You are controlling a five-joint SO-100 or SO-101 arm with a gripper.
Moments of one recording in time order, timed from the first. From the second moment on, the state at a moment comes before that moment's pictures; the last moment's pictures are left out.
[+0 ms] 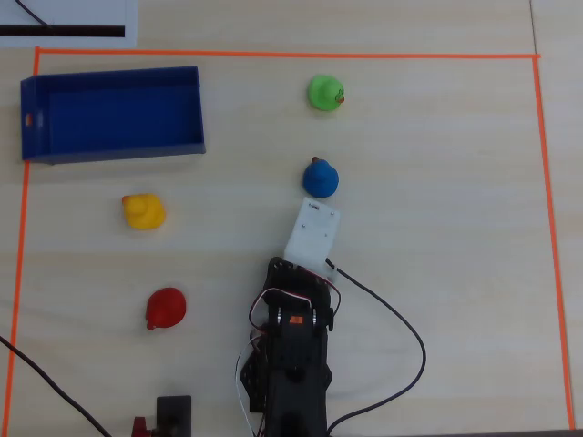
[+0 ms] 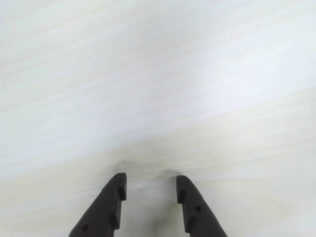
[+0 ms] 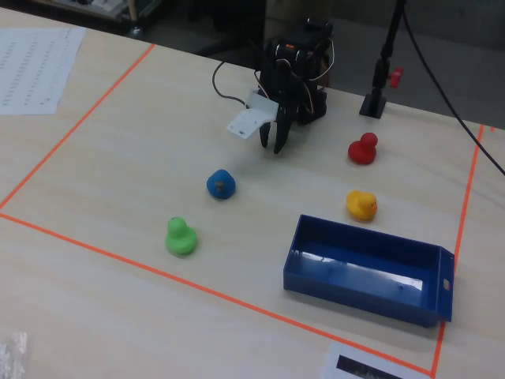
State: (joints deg) arm 7.6 190.3 178.4 73.6 -69.8
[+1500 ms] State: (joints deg) arm 14.4 148.6 141.5 63.0 -70.9
